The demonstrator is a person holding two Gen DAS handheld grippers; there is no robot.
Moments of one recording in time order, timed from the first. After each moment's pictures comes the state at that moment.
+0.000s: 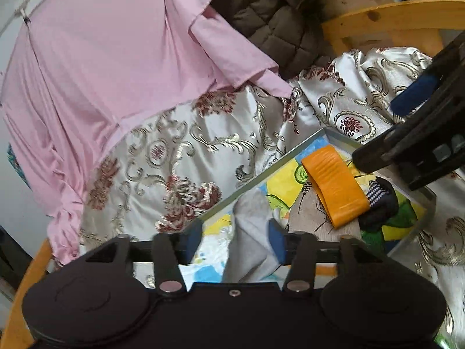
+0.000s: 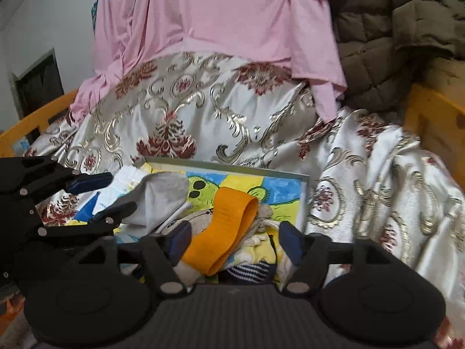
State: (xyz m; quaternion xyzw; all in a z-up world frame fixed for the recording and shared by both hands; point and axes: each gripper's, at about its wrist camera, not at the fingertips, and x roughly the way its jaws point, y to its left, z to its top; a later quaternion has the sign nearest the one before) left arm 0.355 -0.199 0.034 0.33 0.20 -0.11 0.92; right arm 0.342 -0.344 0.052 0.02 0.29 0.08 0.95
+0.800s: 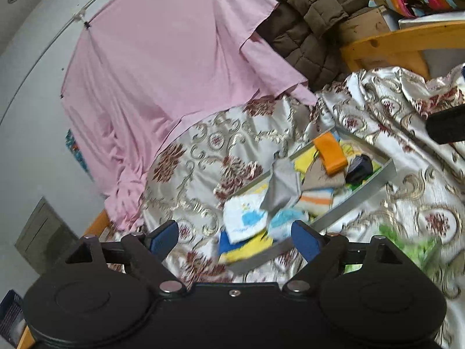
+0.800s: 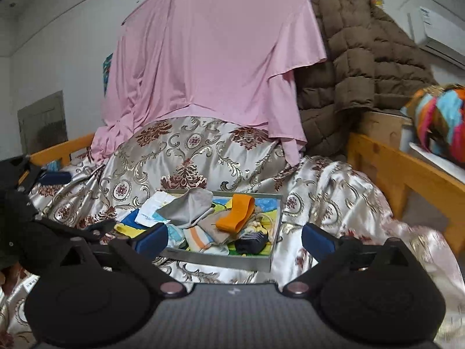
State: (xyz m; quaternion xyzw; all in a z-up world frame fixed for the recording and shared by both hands) left arm 0.173 -0.137 0.066 0.31 0.17 -0.04 0.93; right arm 0.115 -0.308 0.080 0.03 0.17 0.02 0.99
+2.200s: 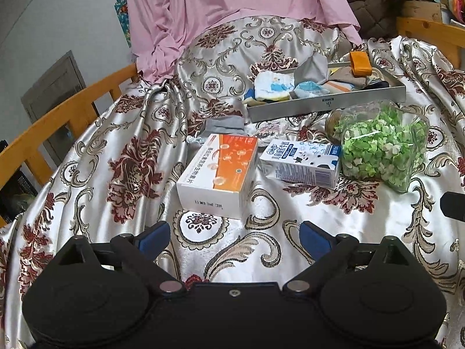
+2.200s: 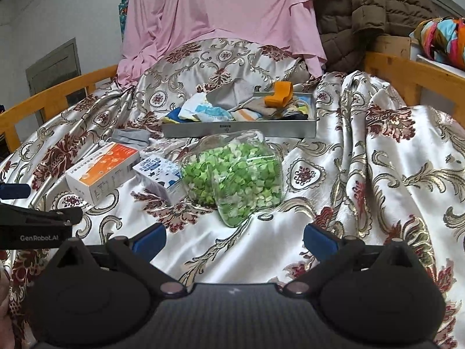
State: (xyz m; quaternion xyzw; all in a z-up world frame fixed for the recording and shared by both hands) left arm 0.051 -0.030 -0.012 0.12 0.33 0.04 0.94; right arm 0.017 -0.229 -0.020 0.02 0.29 0.05 0.95
